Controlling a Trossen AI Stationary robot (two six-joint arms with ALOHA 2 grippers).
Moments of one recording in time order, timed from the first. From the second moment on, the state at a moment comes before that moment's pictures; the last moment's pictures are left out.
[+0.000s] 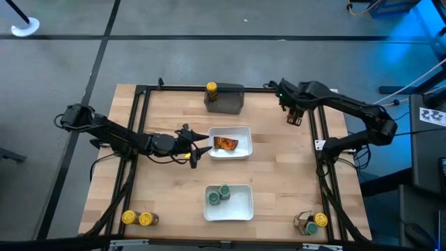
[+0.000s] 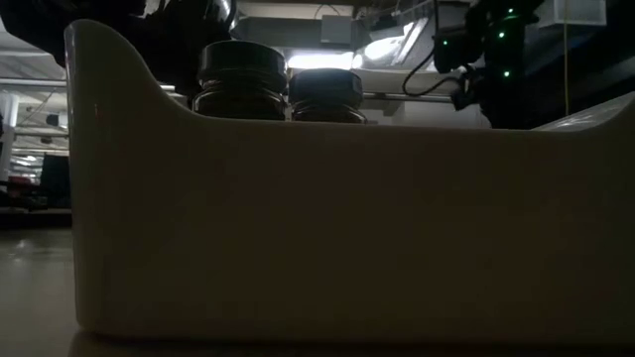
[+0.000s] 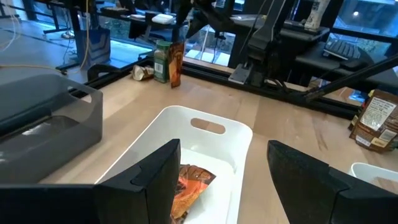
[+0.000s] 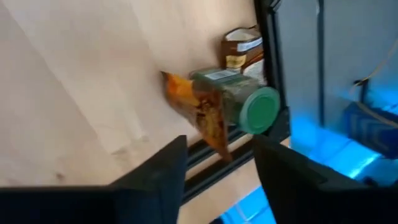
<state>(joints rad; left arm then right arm) -0.18 1.28 0.43 0.67 -0.48 -0.24 -0.58 1.35 1.13 -1.23 0.44 -0.28</state>
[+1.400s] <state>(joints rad) -0.18 1.28 0.43 0.67 -0.48 -0.23 -0.65 1.60 1.13 -1.22 0.55 -0.40</state>
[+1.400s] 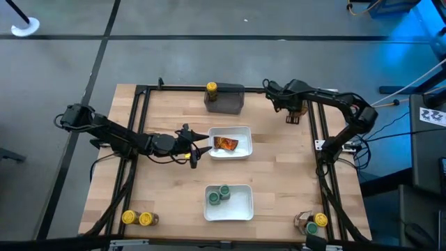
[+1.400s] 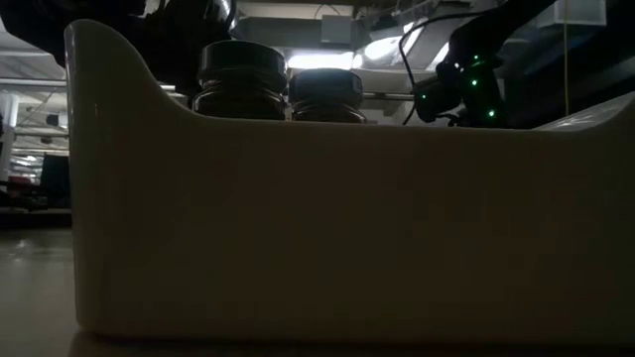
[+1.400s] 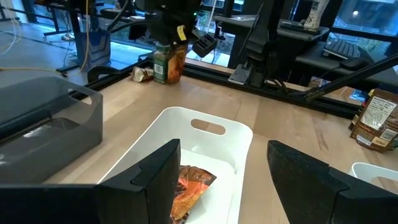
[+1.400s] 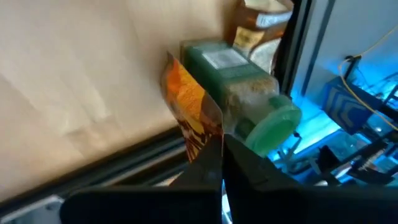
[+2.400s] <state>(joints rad) -0.18 1.28 0.43 0.67 -0.48 -0.24 -0.13 1.47 1.57 -0.96 0.23 -0.19</state>
